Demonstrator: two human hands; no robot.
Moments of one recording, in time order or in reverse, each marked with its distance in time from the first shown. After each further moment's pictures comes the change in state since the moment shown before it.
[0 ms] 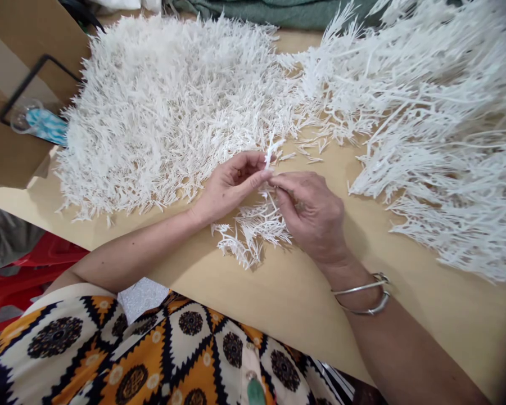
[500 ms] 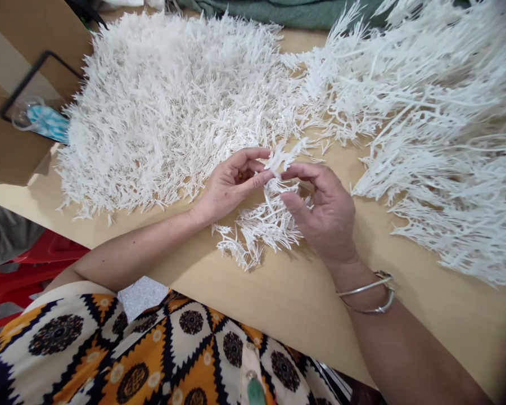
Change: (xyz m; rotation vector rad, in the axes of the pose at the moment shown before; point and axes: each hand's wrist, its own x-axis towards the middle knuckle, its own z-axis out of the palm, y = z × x) left_hand 0.001 -0.011 0.002 -0.030 0.058 0.023; right_hand 0.000 0.003 -0.005 0.310 0.001 0.287
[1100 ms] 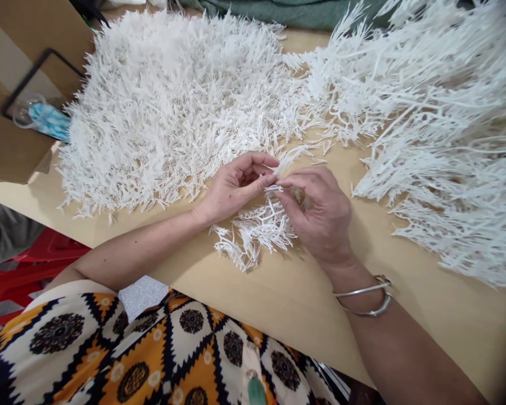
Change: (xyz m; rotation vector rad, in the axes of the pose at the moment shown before) left_hand -0.001 0.005 0.001 -0.020 -0.079 -0.041; right_hand 0.003 -0.001 0.002 -0.244 -0.003 -0.192
